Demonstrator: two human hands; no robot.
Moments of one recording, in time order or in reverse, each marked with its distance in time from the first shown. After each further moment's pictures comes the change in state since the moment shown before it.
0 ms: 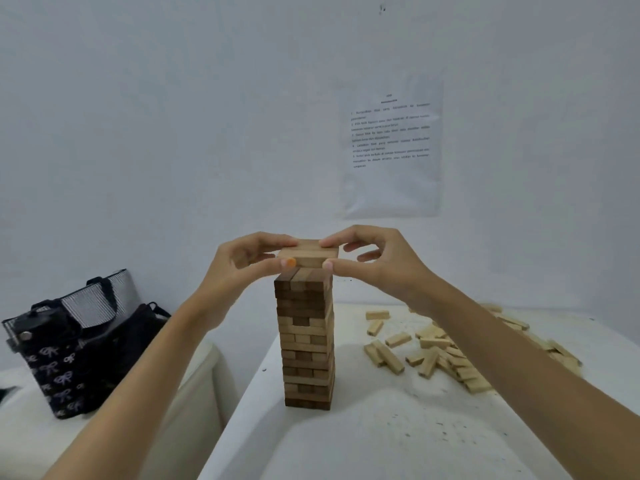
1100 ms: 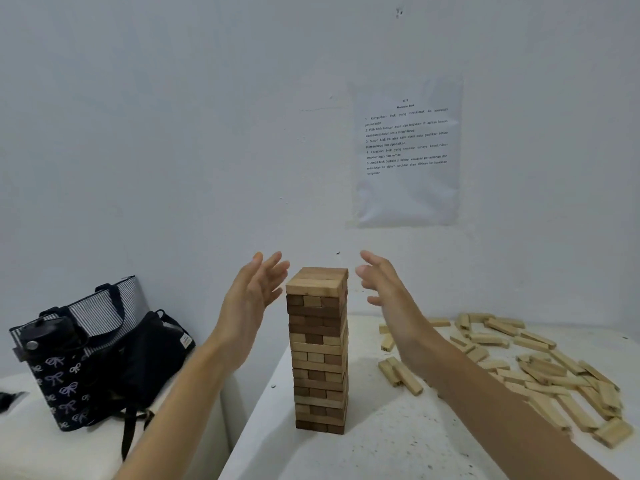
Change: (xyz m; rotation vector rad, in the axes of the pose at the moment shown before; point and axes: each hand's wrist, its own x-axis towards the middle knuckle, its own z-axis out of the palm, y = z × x) left_hand 0.000 -0.041 0.010 -0.339 0.178 -0.336; right_hand -0.008 0.014 0.039 0.264 0.106 0.358
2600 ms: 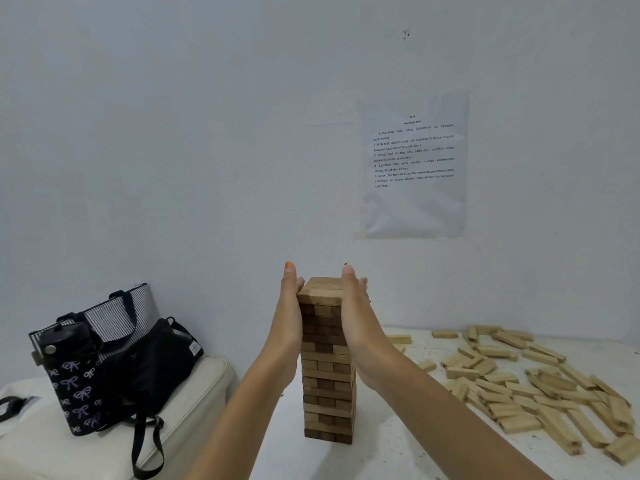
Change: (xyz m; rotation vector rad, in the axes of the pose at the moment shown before) left_hand -0.022 0.018 0.055 -0.011 0.189 -0.255; right_hand 0.002 -0.011 0.058 0.120 0.070 0.183
